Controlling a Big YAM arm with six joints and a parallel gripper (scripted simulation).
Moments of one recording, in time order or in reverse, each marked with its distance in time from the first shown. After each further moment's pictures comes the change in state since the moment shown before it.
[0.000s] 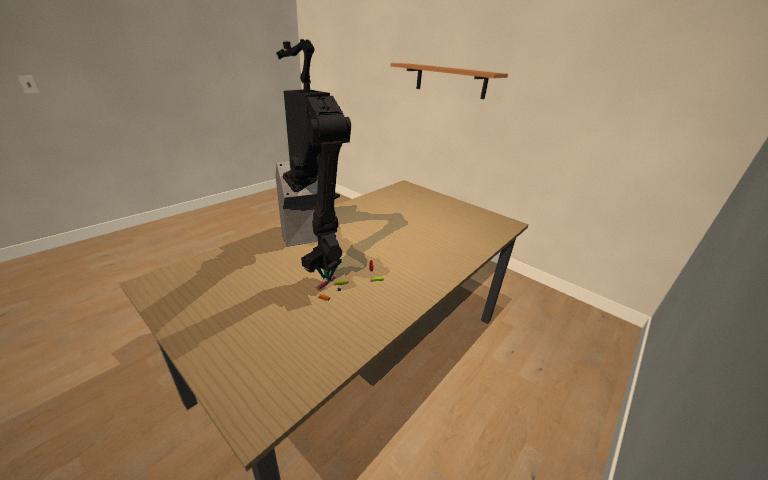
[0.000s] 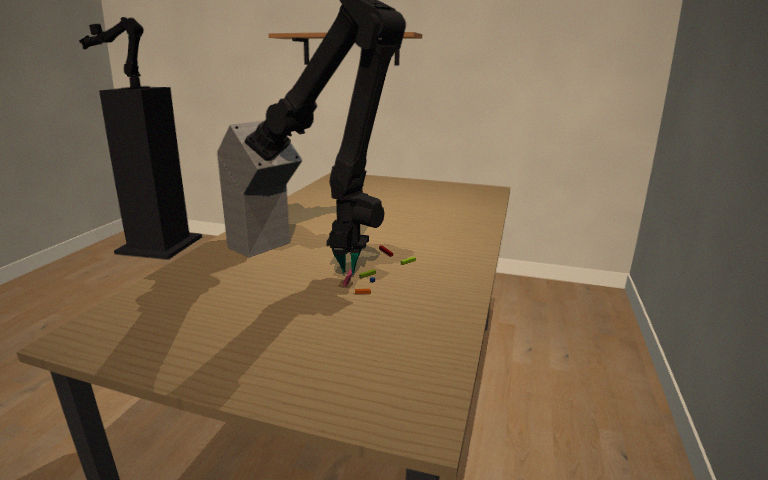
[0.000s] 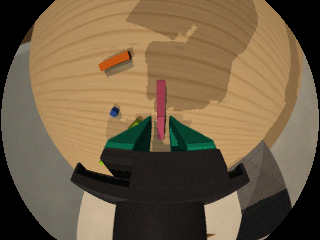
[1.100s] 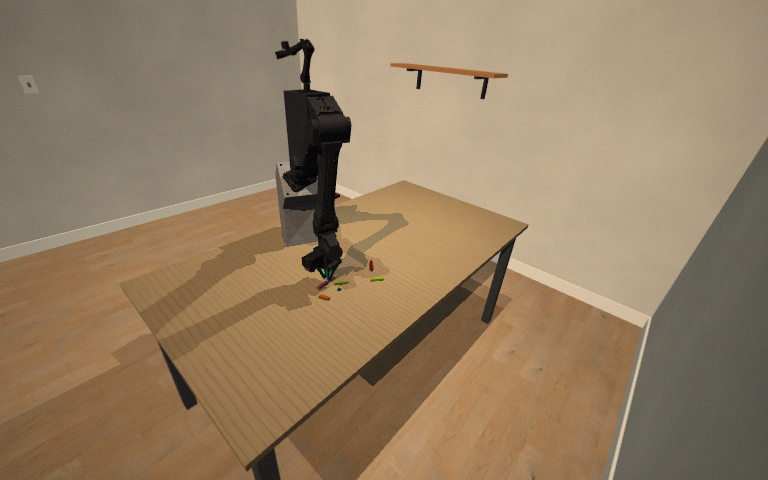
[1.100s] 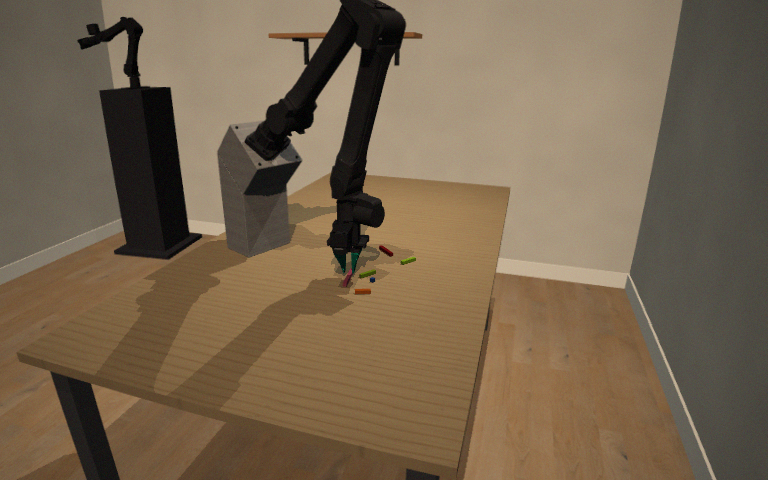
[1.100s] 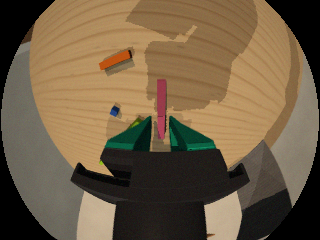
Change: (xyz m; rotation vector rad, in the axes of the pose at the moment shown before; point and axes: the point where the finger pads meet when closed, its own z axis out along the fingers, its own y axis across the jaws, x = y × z) arm 0.001 0.001 0.000 -0.001 0.001 0.000
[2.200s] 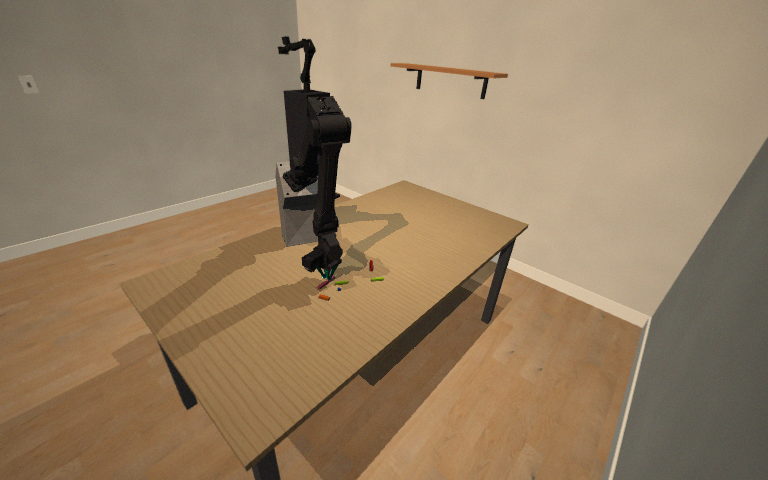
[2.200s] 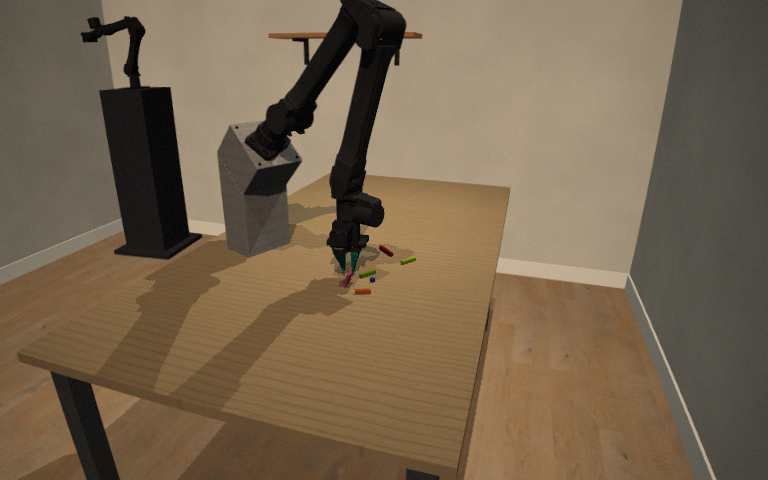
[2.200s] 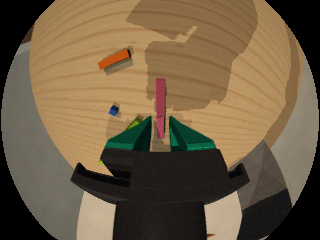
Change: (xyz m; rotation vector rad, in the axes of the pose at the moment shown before) arm 0.001 -0.001 0.000 0.000 -0.001 0.001
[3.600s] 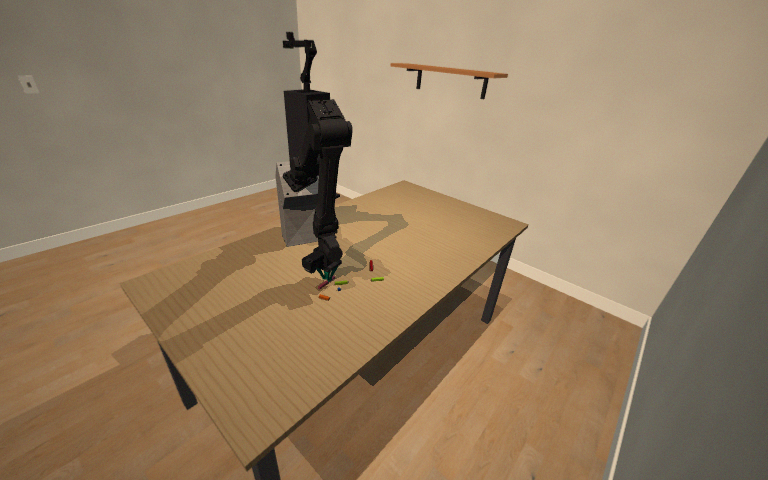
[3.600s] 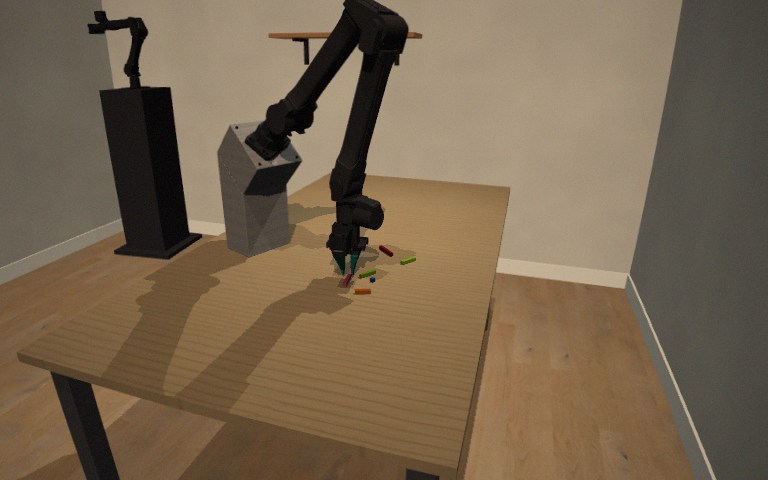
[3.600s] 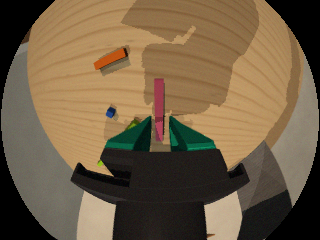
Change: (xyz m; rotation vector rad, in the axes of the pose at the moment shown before) arm 0.001 -0.002 0.007 0.004 0.002 0.000
